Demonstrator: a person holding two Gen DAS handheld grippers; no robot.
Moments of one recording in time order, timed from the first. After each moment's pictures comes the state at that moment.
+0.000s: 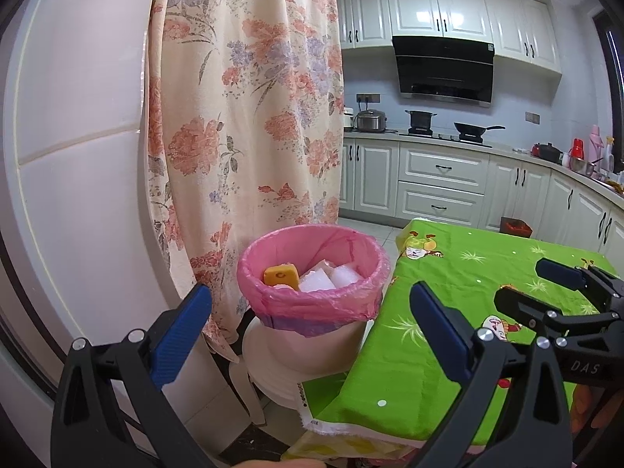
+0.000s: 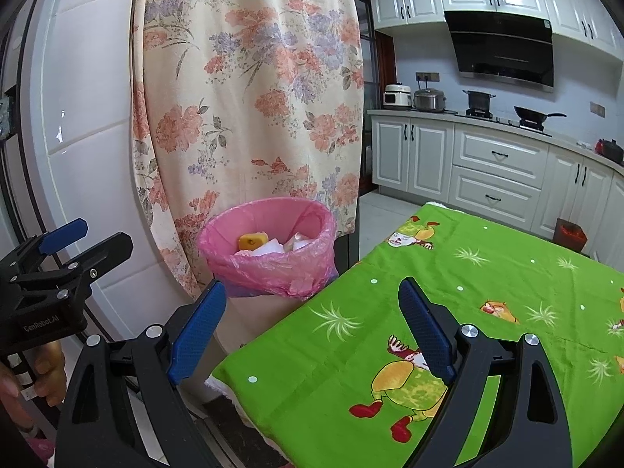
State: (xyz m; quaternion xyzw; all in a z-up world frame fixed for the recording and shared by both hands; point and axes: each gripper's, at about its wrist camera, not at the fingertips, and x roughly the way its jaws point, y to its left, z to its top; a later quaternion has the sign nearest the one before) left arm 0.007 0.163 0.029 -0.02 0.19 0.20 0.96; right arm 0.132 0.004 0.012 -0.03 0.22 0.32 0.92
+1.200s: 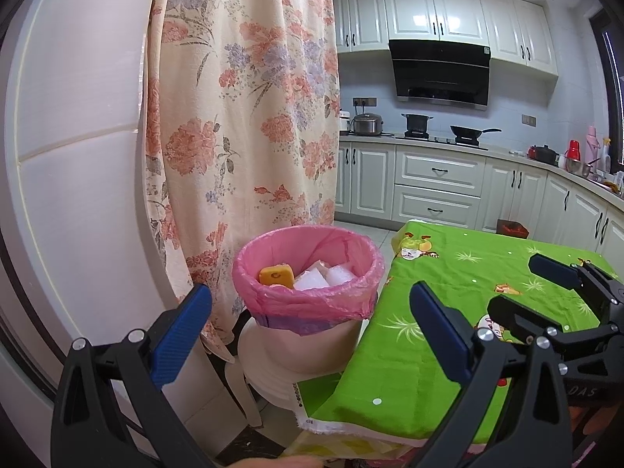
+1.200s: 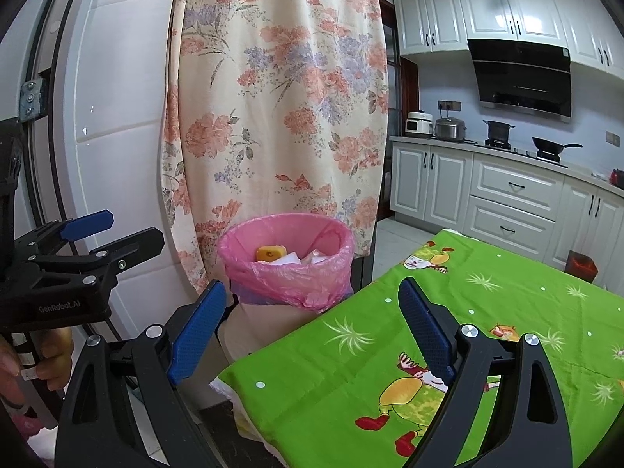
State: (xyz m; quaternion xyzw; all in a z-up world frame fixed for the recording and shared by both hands) left arm 0.006 0.164 0.026 -0.03 0.19 0.19 0.96; right arm 0.115 0.005 0.007 -0.05 0.17 0.36 0.92
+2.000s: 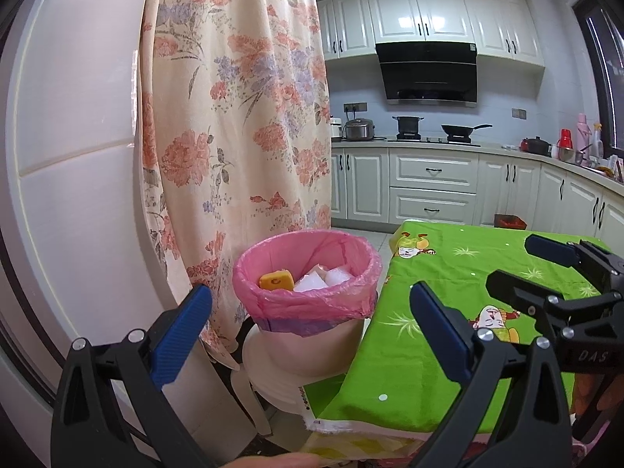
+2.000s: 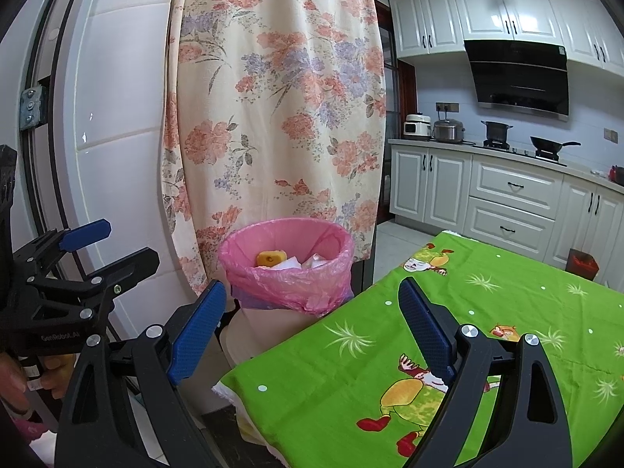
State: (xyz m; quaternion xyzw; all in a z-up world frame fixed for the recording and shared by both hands) left arm -0.002 0.158 0.020 0.01 0.17 0.19 0.97; right arm 0.114 0.003 0.011 -0.04 0.16 0.36 0.92
